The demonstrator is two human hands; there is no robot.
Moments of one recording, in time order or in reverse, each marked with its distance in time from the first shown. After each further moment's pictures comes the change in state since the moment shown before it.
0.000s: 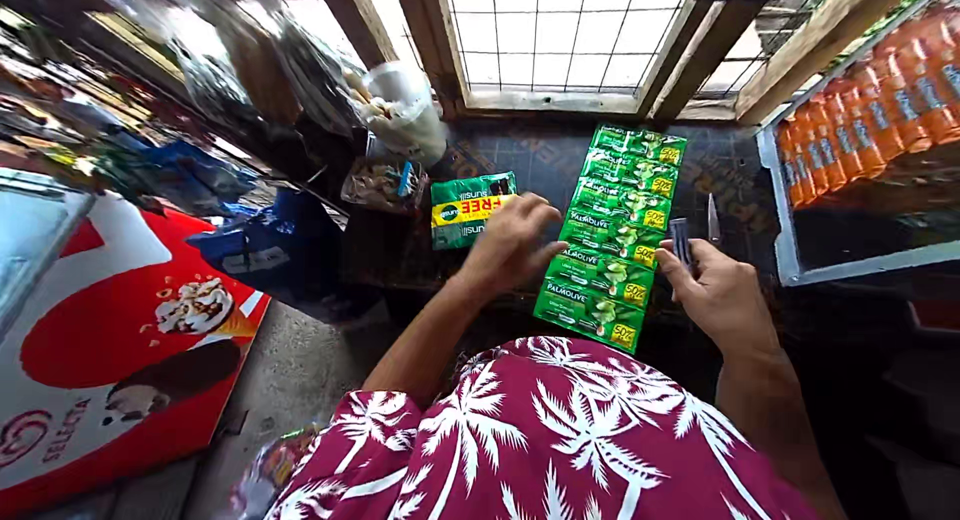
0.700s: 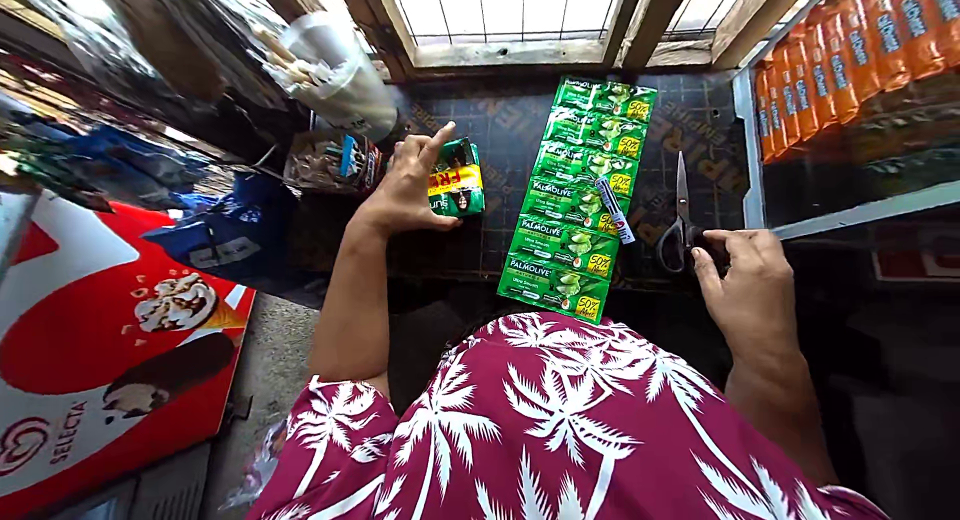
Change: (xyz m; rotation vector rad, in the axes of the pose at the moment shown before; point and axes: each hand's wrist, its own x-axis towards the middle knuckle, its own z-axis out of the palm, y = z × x) left_hand 0.006 -0.101 -0.033 0.022 -0.156 -0.143; right_hand -0.028 0.063 -0.024 -0.227 0.167 0.015
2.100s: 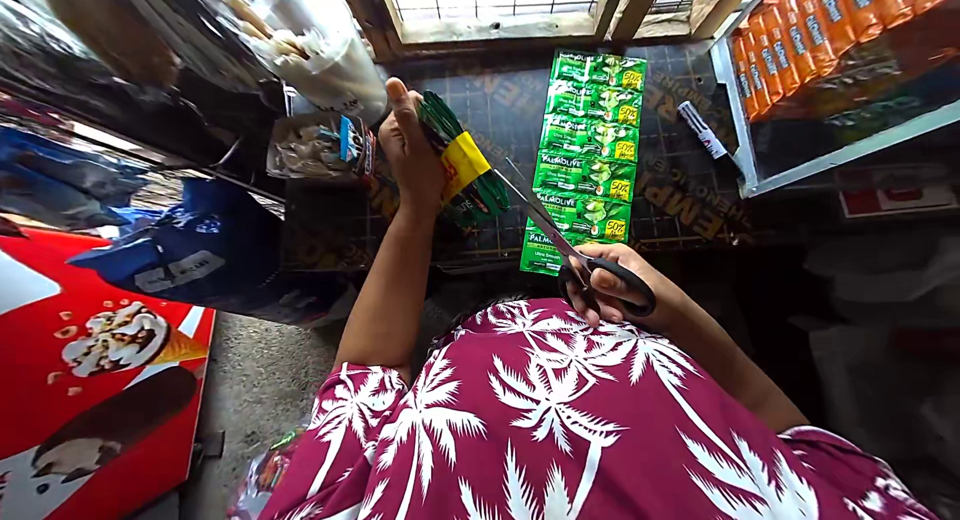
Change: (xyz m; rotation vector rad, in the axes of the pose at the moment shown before) left_hand 0.015 0.041 0.019 -0.947 0.871 0.015; right_hand -0.034 -0.134 0.029 1.402 -1.003 0.016
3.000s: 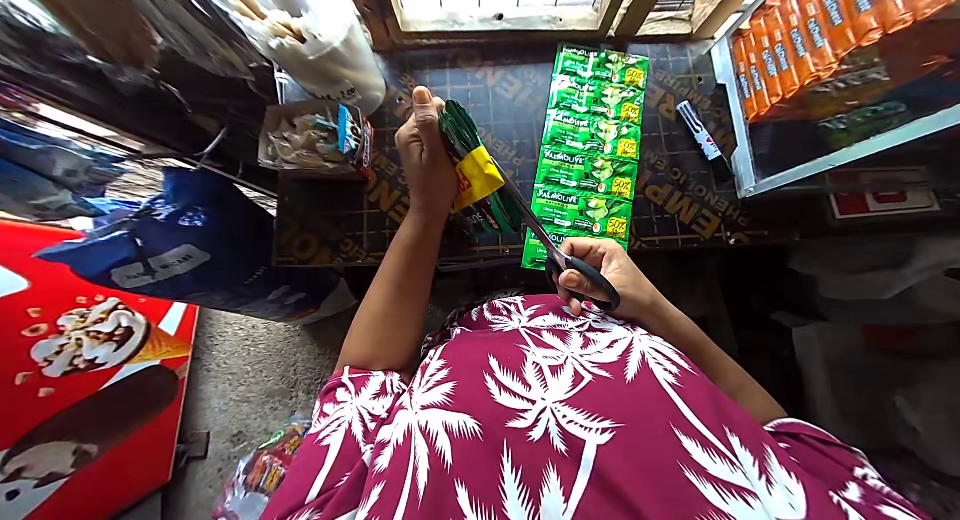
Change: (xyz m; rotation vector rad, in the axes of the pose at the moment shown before) left_hand -0.015 -0.003 -0.001 0.034 -0.098 -0.019; right_hand 0.018 0.022 0.006 -0.131 0.114 -0.173
